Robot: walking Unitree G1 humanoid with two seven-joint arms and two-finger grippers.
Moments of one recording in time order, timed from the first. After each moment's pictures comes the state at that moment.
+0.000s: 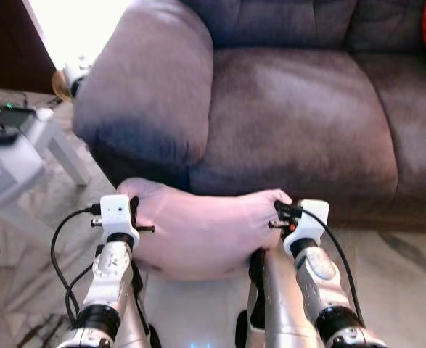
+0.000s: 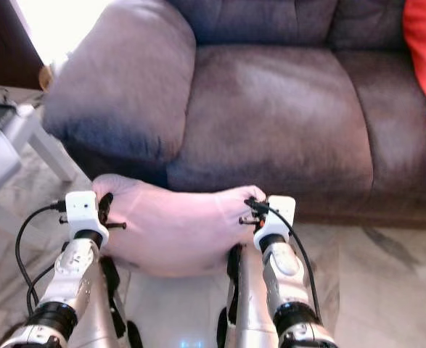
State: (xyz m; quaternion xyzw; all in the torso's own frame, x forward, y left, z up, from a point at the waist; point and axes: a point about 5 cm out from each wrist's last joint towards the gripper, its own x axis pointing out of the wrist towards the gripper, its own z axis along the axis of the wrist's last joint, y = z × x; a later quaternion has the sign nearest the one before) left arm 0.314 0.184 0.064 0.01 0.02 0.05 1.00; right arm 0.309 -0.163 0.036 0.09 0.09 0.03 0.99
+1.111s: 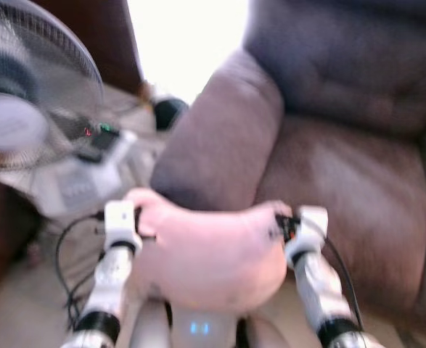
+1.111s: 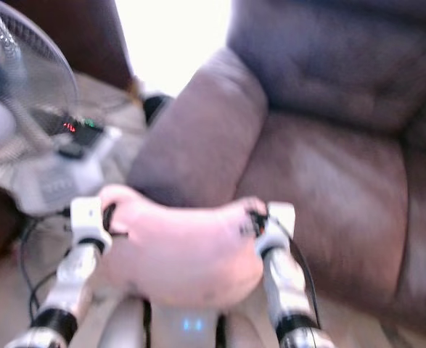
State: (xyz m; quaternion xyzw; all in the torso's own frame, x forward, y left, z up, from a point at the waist) left arm 0.308 0.183 0.052 0.02 0.04 0.05 1.00; right arm 0.304 -0.162 0.029 0.08 0.11 0.03 0.99
